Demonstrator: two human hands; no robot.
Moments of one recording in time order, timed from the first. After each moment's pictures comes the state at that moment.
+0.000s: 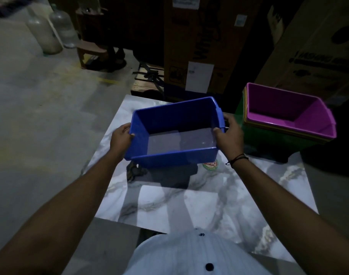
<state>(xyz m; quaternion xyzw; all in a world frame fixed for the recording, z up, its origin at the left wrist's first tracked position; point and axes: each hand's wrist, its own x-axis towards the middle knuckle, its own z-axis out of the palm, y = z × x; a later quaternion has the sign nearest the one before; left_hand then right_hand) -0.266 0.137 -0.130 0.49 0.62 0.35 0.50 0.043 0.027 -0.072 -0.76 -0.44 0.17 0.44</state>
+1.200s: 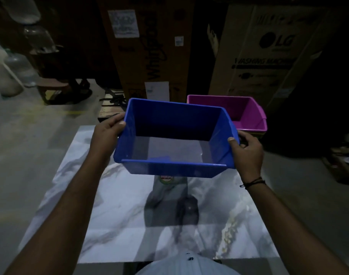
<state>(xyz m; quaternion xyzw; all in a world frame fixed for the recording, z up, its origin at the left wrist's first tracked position) -0.096 0.080 0.011 0.61 0.48 0.39 0.49 0.220 -0.105 -0.041 -0.79 -0.30 0.06 0.54</state>
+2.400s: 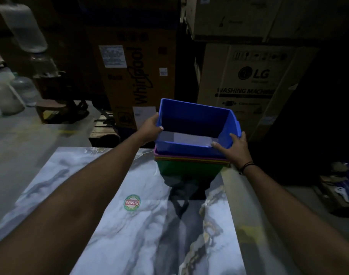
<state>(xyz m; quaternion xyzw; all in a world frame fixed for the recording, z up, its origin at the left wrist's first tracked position) 0.163 0.116 0.027 0.73 0.41 0.23 0.50 0.437 -0.073 -0.032 -0.84 -0.40 0.15 0.34</state>
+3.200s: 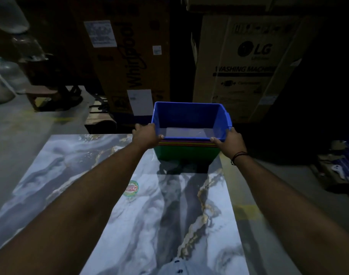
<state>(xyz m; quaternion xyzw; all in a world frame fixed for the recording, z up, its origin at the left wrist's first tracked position) 0.170 0.098 -0.053 0.83 0.53 -0.01 0.14 0.442 -0.066 -0.082 -0.87 -0.42 0.11 0.22</state>
